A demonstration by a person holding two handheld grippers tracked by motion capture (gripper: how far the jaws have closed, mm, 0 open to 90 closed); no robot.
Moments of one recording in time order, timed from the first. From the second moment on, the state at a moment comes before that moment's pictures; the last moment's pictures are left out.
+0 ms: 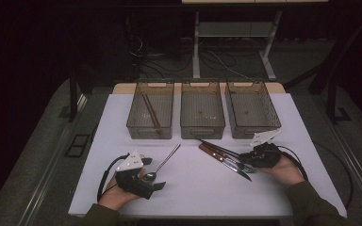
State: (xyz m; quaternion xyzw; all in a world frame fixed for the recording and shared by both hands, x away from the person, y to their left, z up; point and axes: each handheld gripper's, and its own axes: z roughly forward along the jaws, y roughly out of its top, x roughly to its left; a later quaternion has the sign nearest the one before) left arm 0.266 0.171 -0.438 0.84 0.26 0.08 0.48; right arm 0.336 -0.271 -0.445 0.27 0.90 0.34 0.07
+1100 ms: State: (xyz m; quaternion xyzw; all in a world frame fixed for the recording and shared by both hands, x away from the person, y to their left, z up) left arm 0.266 0.170 -0.438 0.84 0.26 0.08 0.48; right arm 0.333 -0.272 -0.439 0.25 0.90 0.35 0.07
